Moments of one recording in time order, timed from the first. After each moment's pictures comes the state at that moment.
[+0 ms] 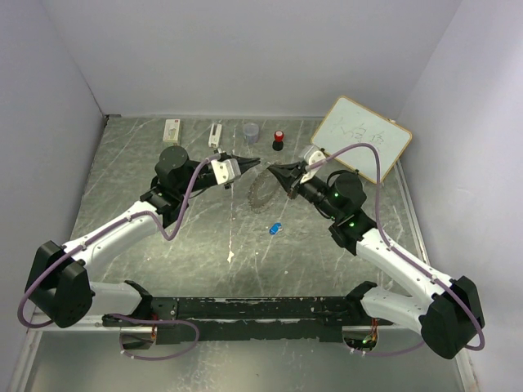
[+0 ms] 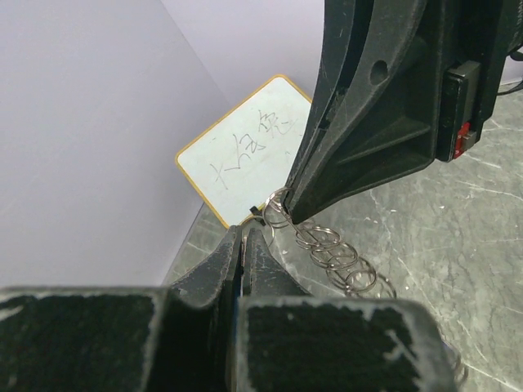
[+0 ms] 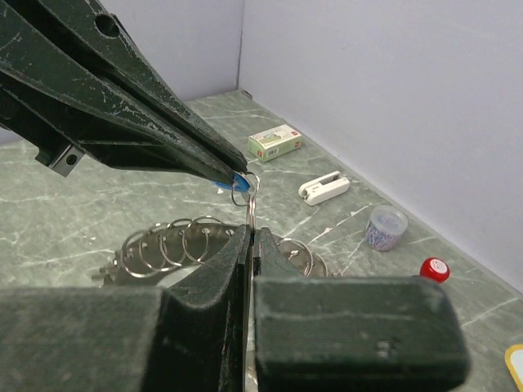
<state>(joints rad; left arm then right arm) -0.61 1.29 0.92 0.49 0.63 0.46 0.59 1.05 0.69 0.51 -0.30 -0.10</state>
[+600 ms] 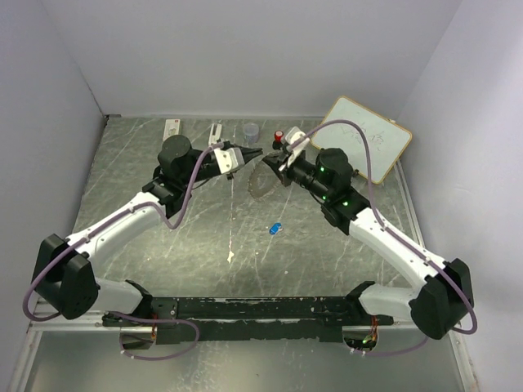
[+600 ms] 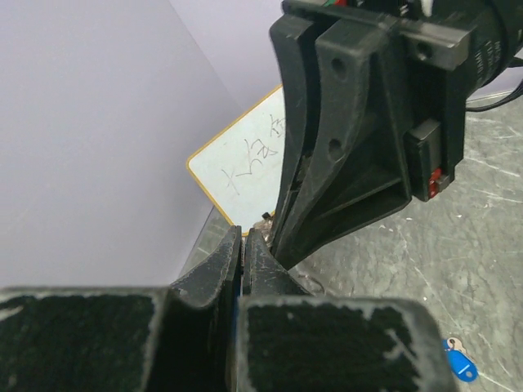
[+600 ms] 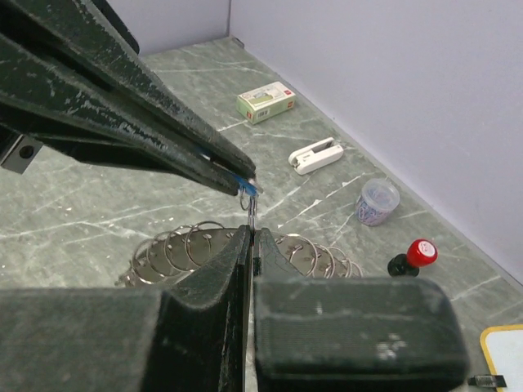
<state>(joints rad) -0.61 1.34 1.01 0.46 0.64 0.46 0.59 1.17 0.90 0.26 -0.29 -0.19</state>
